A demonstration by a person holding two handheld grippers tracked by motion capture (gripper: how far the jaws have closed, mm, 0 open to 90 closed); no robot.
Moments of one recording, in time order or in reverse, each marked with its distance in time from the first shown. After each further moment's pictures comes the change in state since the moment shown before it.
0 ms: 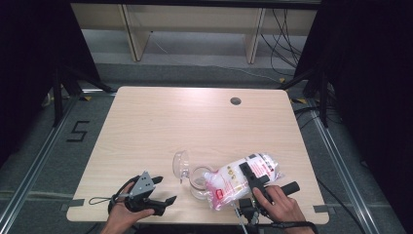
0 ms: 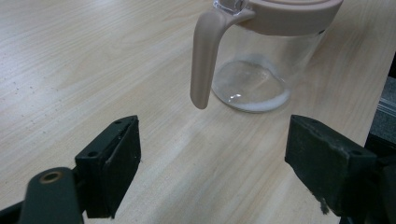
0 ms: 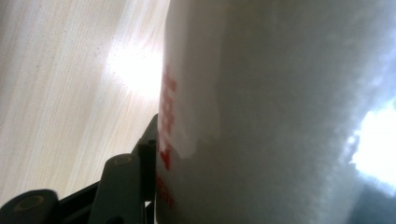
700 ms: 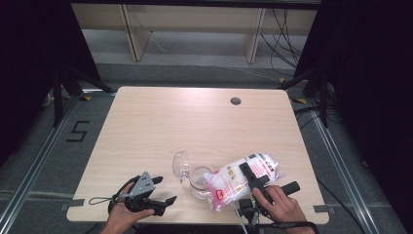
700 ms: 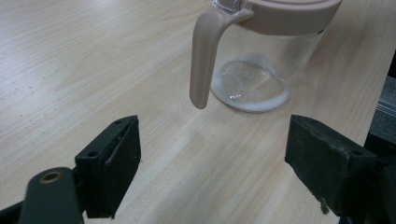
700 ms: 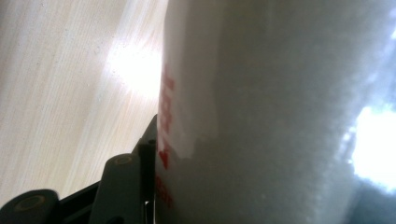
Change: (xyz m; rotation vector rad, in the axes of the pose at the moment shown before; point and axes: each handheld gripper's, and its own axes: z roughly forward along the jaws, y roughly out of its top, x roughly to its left) left arm -0.003 -0.001 0.000 -0.007 0.001 -0.033; right arm 0.000 0.000 -0.002 0.014 0.010 0.003
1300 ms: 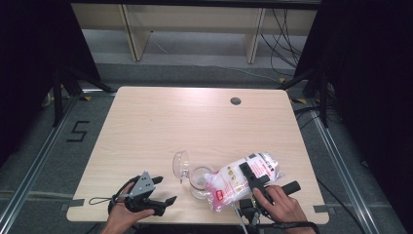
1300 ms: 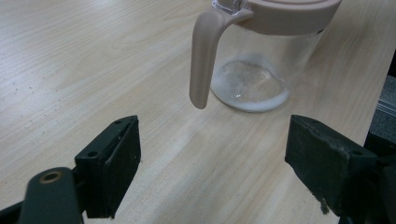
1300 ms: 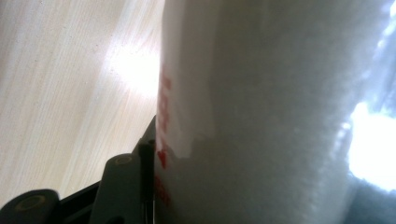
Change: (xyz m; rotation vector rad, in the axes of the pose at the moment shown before) left arm 0.001 0.000 -0.001 0.007 0.001 0.018; right arm -0.003 0.000 -0.001 -0.009 -0.004 -0.028
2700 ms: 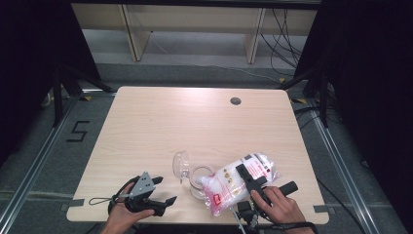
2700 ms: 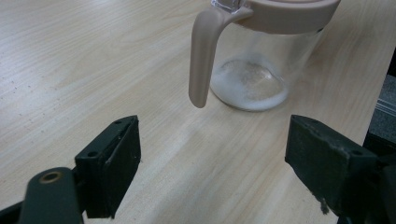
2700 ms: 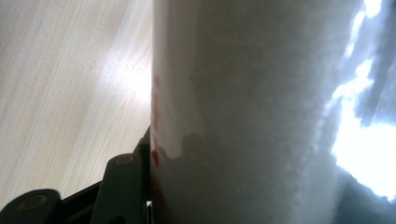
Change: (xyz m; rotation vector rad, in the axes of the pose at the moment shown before) left arm 0.000 -0.001 0.000 -0.003 -0.007 -0.010; right arm -0.001 0.005 -0.003 -0.040 -0.019 0.000
